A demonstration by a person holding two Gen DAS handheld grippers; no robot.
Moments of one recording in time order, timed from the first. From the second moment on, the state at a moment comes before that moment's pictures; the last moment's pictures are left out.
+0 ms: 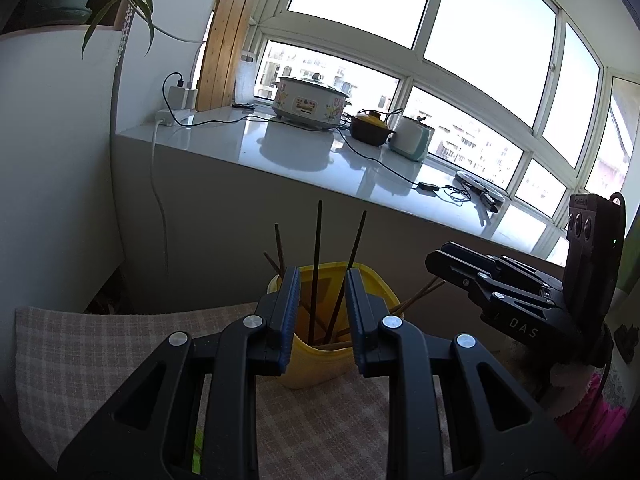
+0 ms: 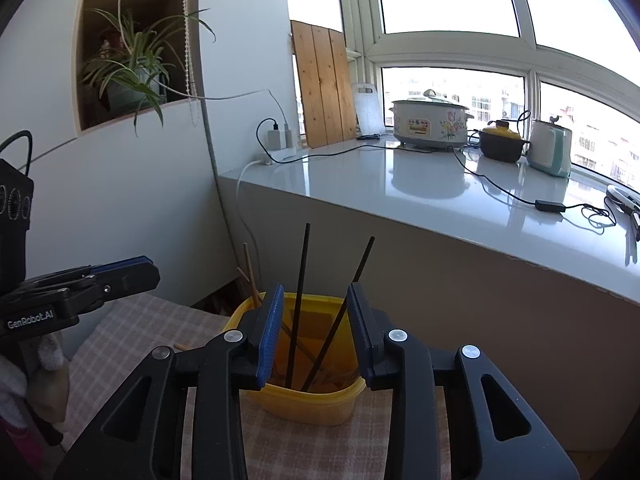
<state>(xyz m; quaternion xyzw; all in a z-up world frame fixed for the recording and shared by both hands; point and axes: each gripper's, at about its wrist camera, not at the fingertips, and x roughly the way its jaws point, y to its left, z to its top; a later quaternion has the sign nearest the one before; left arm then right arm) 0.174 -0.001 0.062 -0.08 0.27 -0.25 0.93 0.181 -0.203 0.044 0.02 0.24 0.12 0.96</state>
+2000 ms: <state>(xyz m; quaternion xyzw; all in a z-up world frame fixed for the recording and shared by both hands) 0.116 0.082 -0.117 -0.04 0.48 -0.16 0.86 0.139 -0.093 -0.076 -0.04 0.42 0.25 0.87</state>
